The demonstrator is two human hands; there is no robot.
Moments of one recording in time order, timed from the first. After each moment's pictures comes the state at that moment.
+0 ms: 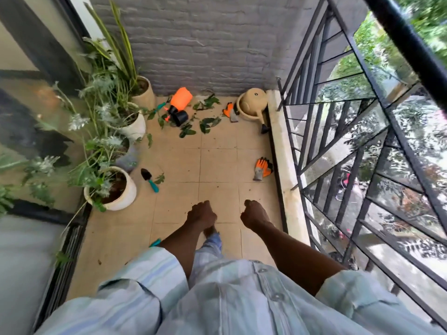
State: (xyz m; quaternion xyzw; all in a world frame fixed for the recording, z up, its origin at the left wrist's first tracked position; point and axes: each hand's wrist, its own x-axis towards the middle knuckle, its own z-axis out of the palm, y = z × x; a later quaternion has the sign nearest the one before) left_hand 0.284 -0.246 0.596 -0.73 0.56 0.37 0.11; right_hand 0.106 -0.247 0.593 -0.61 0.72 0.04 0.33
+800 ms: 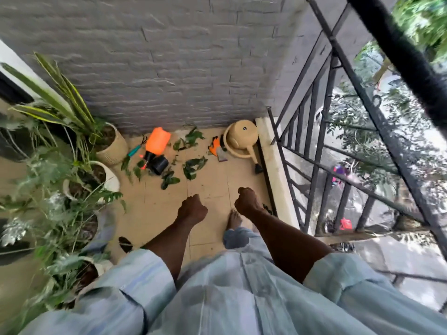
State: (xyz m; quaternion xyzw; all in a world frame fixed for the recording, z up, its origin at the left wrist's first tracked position) left_hand 0.277 -0.727 0.588 -0.72 0.58 0.38 0.08; right_hand 0.088 -0.731 0.600 -0.59 0.73 -0.01 0.33
